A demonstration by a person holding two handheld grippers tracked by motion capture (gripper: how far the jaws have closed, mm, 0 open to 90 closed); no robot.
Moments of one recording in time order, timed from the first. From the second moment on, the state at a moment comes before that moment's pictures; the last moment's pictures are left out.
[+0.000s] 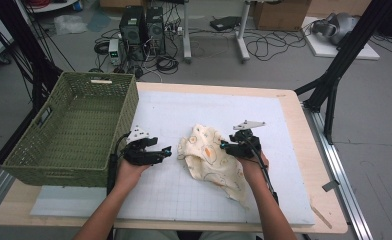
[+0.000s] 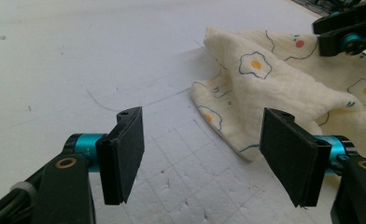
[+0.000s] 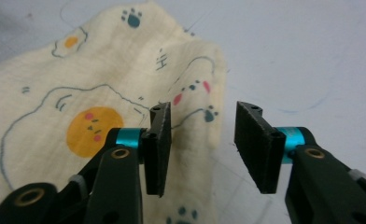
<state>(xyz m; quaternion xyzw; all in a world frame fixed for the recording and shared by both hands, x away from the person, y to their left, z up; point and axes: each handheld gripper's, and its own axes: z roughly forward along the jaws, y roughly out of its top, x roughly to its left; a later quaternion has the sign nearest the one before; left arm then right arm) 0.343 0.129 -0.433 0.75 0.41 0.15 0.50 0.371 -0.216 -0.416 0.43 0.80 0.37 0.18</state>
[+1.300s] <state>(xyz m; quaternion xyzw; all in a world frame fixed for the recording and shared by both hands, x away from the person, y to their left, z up) 0.367 0.095 -0.424 0.74 0.38 0.11 0.54 0.307 -0.286 -0.413 0.42 0.80 0.34 0.25</state>
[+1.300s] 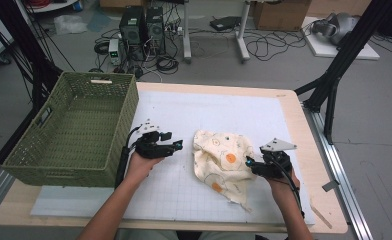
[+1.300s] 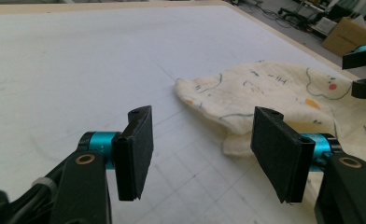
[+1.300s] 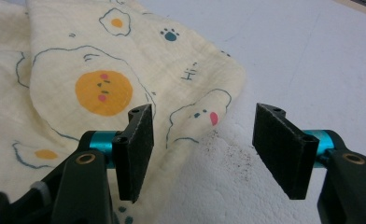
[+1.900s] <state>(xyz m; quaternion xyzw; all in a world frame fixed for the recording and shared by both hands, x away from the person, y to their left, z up) 0.403 0.008 -0.441 0.82 0.35 0.09 0.45 0.306 -0.297 -0.410 0.44 0.78 0.36 0.25</state>
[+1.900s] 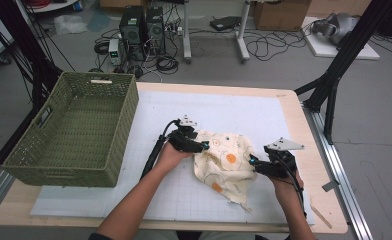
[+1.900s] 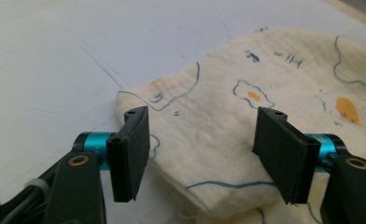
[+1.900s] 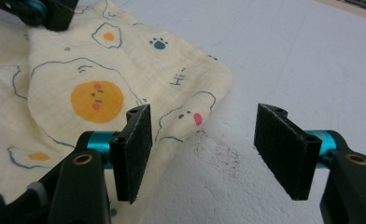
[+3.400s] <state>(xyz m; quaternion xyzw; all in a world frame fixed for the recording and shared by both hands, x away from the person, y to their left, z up) 0.387 0.079 -0.439 0.77 0.41 0.11 0.47 0.375 -0.273 -0.427 0.48 0.77 0.37 0.21</state>
